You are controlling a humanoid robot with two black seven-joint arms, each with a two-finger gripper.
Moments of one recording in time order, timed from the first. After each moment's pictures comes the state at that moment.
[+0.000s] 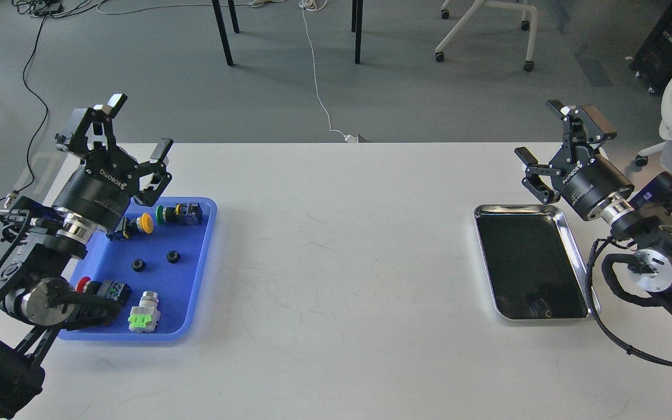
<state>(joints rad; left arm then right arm) -0.21 0.41 -1.24 -1.29 0.52 -0.32 -0.32 0.64 -0.61 0.51 0.95 -0.21 0.30 0.49</state>
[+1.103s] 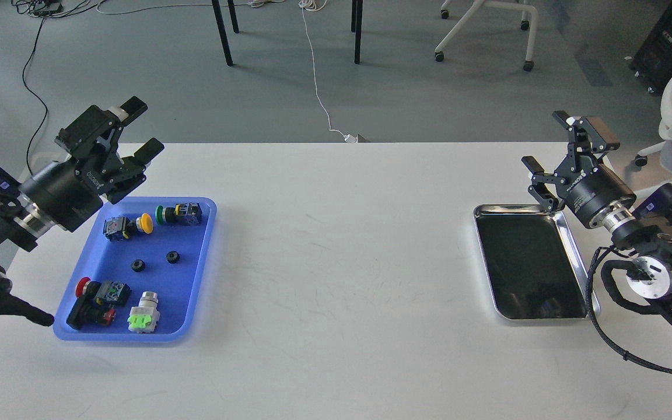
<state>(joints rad) -0.24 0.70 -1.23 -1.35 1.19 -0.49 -0.44 0.61 -0.57 0.55 0.88 -0.21 0.30 0.49</state>
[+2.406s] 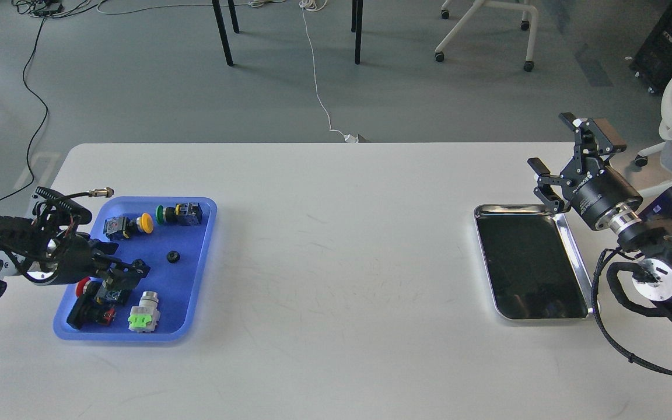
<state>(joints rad) -0.64 0.75 -0.50 -0.94 2.18 -0.40 -0.49 0.59 -0.59 0.56 0.88 -0.21 0.30 0.49</state>
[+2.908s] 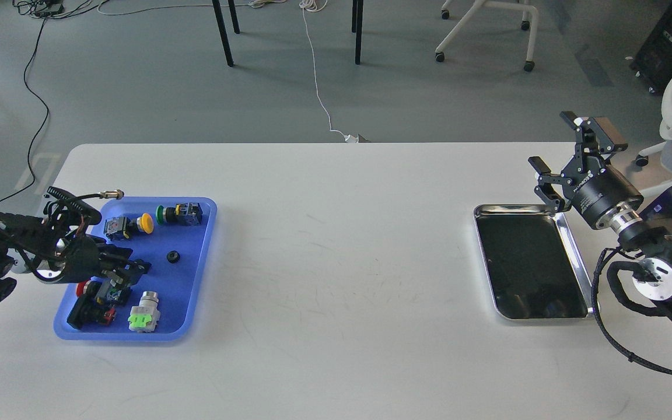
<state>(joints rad) -0.69 0.73 -0.43 -0.91 2.18 -0.40 -0.49 0.59 -0.59 0.56 0.88 -0.21 0.30 0.49</state>
